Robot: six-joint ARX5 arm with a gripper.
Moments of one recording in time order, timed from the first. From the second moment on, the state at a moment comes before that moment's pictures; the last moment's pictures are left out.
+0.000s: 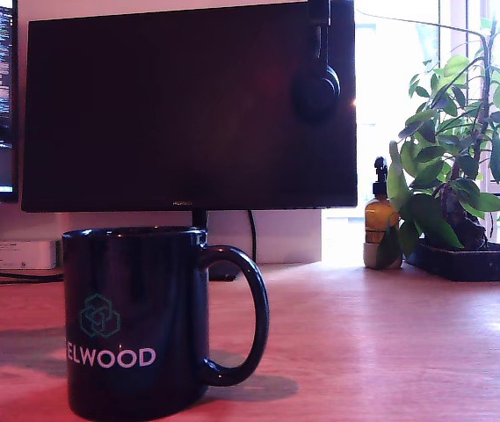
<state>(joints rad) -0.21 0.77 0.35 0.08 0.25 0.05</state>
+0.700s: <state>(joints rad) -0.11 0.23 0.24 -0.21 0.20 -0.08</state>
